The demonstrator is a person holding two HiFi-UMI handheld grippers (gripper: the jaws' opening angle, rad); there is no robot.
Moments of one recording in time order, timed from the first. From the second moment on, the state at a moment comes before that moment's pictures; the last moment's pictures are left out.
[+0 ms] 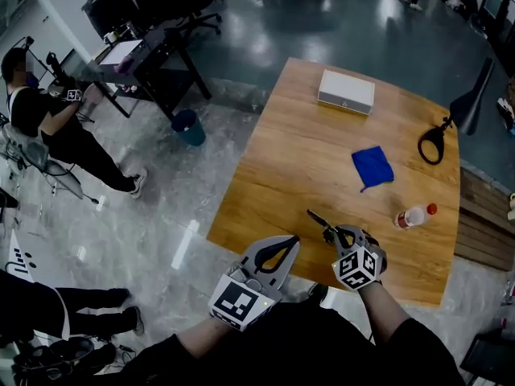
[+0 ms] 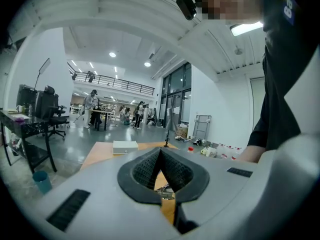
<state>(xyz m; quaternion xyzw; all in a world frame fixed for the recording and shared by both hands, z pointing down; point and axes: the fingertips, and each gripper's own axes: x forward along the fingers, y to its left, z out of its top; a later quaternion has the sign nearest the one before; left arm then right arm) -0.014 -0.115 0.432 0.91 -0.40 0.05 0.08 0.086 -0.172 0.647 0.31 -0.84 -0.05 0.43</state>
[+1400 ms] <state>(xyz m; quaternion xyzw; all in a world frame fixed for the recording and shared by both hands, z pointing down) -0.043 -0.105 0.454 0.90 -0.41 0.07 0.11 0.079 -0.174 0.769 0.17 -0.76 -0.17 0.61</state>
